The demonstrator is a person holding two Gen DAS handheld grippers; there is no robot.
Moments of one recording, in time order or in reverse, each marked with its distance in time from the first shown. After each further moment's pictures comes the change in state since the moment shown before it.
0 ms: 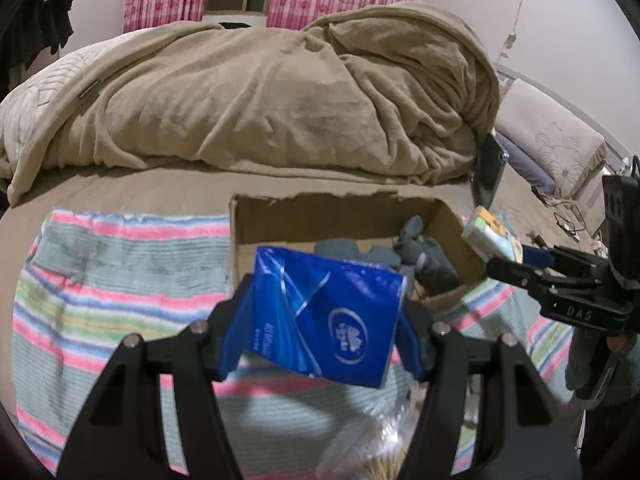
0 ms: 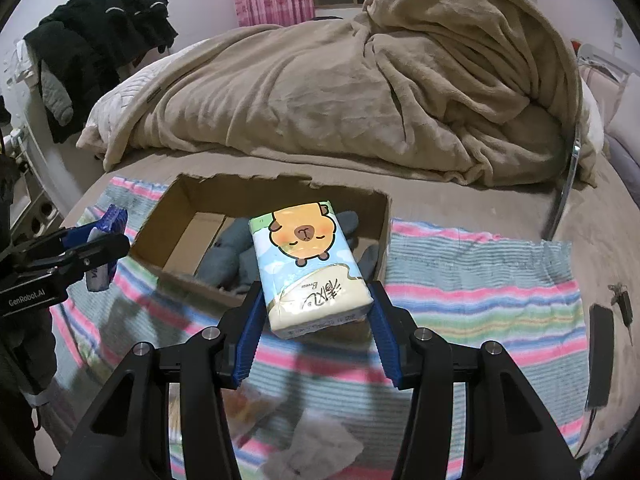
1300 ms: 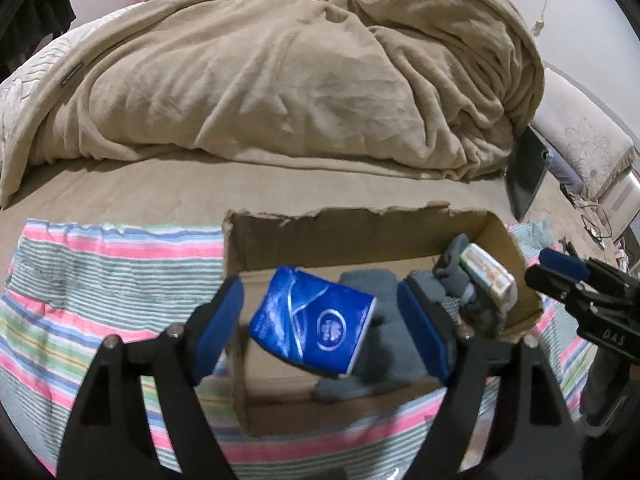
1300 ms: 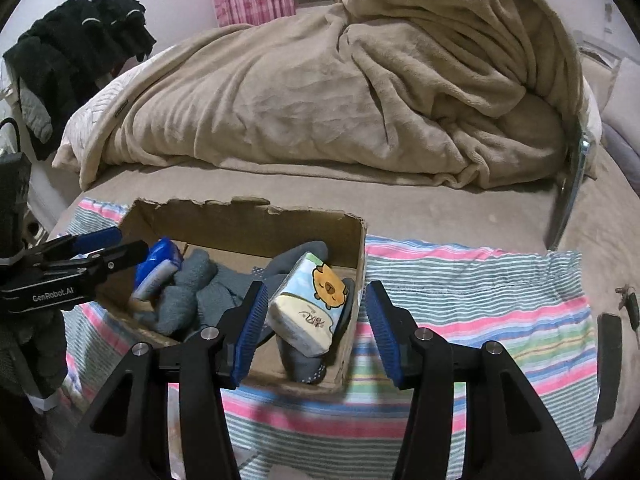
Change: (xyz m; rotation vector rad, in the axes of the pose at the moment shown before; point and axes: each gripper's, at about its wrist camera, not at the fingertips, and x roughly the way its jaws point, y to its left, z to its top) left arm 0.068 0.012 0.028 -0.035 0.076 0.063; right arm 0.029 -0.020 0.019 0.052 -0.001 -0.023
